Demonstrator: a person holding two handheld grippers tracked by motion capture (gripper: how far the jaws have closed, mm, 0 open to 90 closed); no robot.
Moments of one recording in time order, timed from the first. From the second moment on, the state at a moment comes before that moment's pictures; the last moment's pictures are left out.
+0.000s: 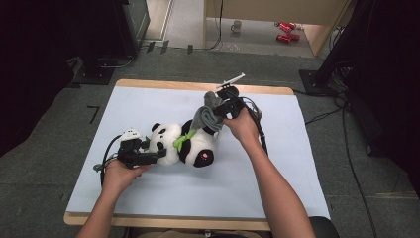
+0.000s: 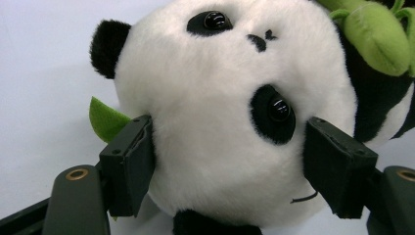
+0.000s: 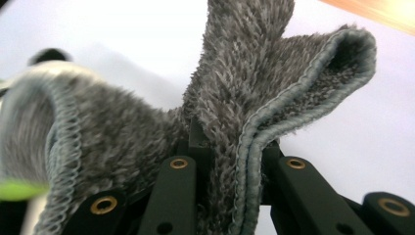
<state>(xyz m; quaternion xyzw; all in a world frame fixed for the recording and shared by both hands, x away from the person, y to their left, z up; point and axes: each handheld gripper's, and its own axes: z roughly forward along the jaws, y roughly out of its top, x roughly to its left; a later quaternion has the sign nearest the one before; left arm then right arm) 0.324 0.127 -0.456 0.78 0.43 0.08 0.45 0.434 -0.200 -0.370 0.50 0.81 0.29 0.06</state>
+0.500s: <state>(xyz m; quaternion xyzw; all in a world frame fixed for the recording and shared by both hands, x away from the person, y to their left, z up) 0.326 0.129 -0.458 0.77 0.44 0.07 0.46 0.429 -0.191 -0.320 0.48 0.80 0.36 0.06</state>
